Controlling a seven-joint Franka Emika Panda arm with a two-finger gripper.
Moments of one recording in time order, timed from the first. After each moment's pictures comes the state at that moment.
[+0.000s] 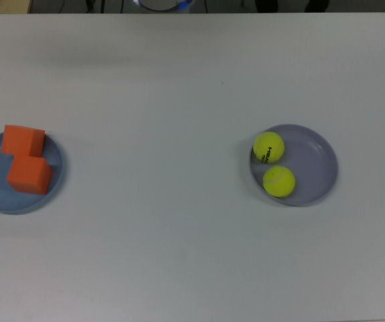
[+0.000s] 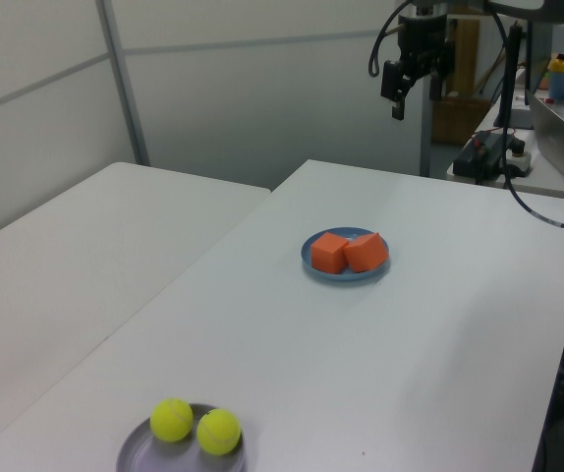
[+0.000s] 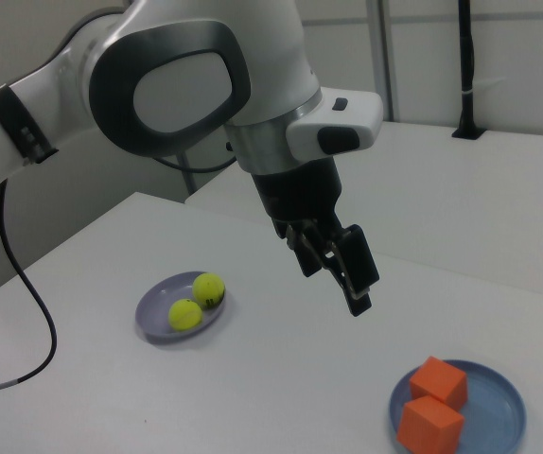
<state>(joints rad) -0.18 0.04 -0.05 -1.40 -0.08 1.54 -0.03</state>
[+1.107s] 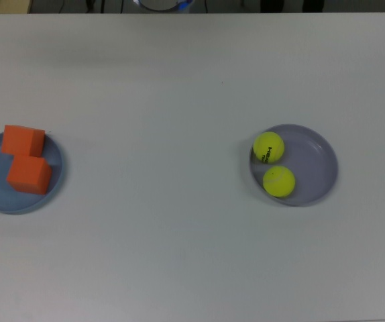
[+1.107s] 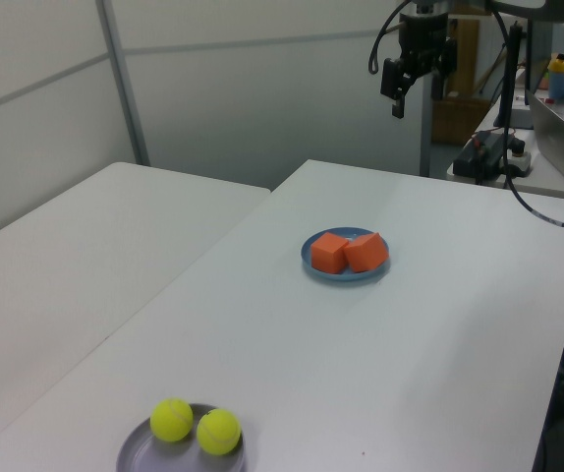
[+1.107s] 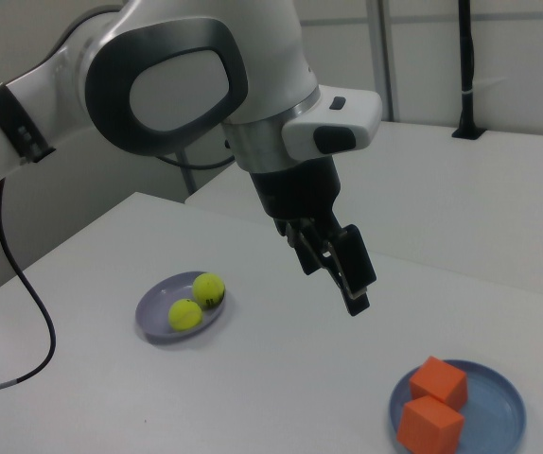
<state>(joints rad) -0.18 0.03 -0.05 -1.40 -0.08 1.54 0.01</state>
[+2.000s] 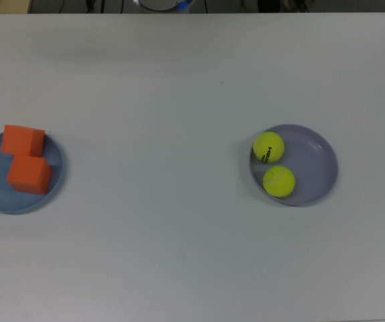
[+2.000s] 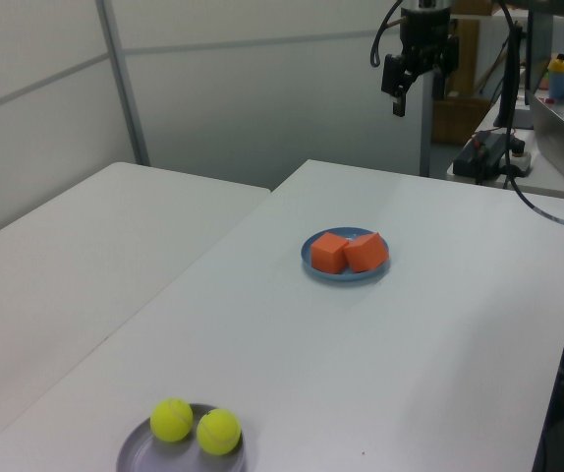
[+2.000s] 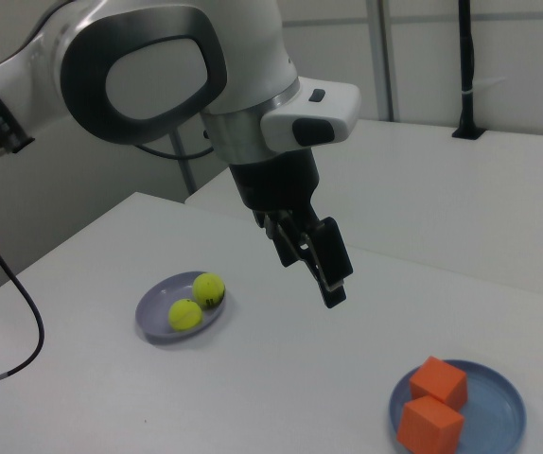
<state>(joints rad) -0.18 0.01 -0.04 -1.39 -0.05 1.49 0.01</state>
